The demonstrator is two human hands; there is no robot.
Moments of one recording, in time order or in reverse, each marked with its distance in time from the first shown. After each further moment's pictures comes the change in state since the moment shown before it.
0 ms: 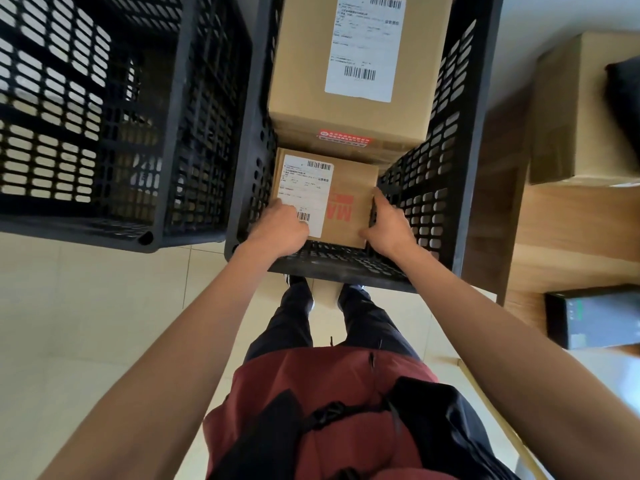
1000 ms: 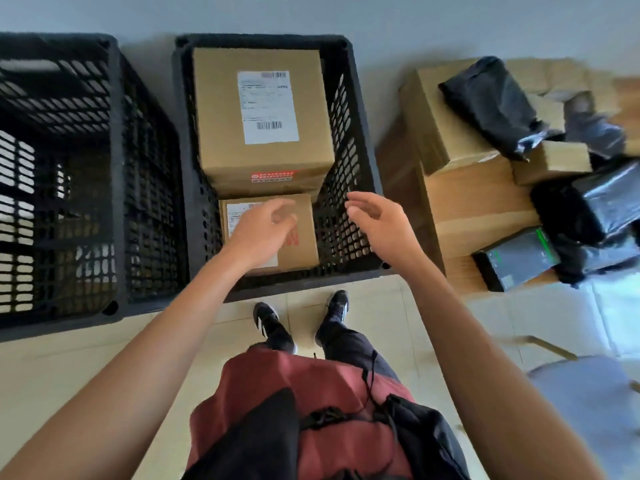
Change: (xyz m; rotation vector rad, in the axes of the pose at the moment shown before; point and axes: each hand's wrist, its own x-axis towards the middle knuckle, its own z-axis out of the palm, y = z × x) left_hand -0.050 0.059 -0.043 -0.231 0.056 0.480; right_hand -0.122 -0.015 -0.079 0.552 0.354 -0.050
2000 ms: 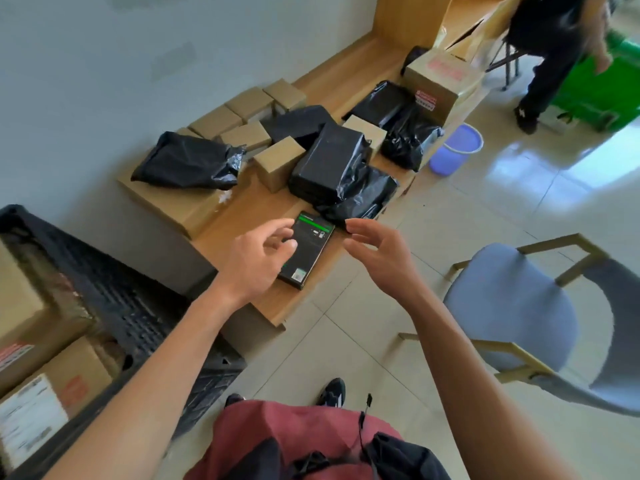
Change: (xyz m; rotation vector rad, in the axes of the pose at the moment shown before) left_hand -0.042 0.315 0.336 0.201 -0.297 0.618; right_hand -0.223 0.228 -0.338 0.259 0.664 0.047
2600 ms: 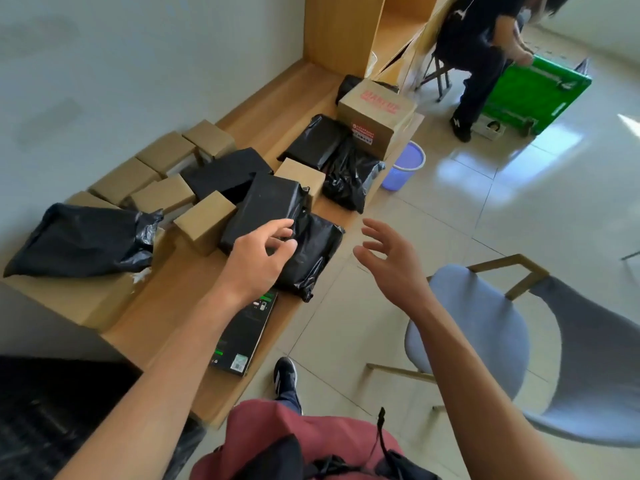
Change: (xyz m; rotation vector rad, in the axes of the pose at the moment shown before) left_hand 0.186 0.072 0.073 -0.016 -0.083 0.107; right_hand 0.117 0.027 -0.121 -0.004 0.237 0.101
